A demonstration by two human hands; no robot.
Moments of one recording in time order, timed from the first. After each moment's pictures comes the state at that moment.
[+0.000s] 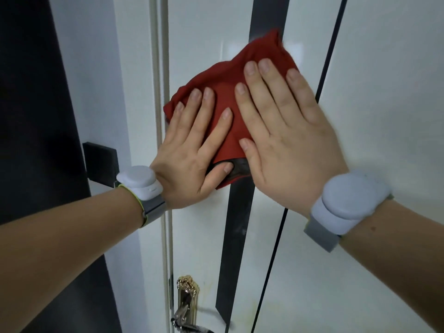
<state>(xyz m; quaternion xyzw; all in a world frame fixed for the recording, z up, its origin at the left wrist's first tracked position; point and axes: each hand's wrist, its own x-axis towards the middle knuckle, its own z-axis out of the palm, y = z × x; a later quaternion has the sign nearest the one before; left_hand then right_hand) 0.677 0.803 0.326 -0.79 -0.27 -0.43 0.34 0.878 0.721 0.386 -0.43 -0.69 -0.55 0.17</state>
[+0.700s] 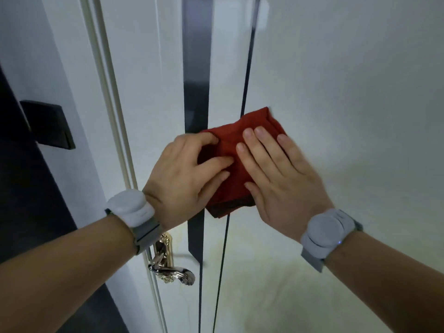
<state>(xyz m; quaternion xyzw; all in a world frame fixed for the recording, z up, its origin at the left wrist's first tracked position) 0.738 0.720 0.248 -0.83 -0.27 -0.42 0.23 0.960 0.663 0.256 -0.47 -0.72 -0.50 0.12</state>
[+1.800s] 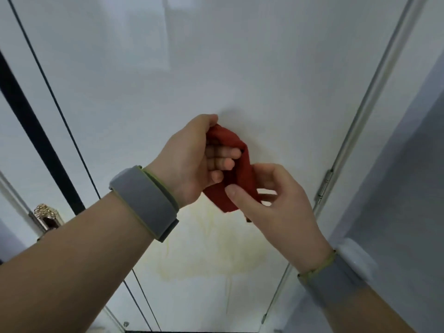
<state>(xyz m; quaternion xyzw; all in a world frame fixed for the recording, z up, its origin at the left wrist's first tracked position) 1.032 0.477 0.321 -0.49 -0.37 -0.35 -0.71 1.149 0.379 0.241 -0.62 -0.49 0.17 0.59</state>
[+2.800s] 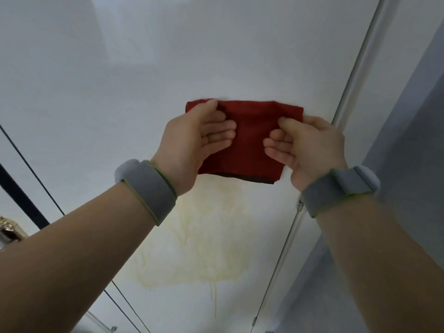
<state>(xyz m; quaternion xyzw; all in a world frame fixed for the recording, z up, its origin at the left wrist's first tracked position) 1.124 0.514 0.304 -0.53 -0.27 -0.46 -0.66 1.275 0.433 0.305 -0.52 -0.24 0.30 0.76</state>
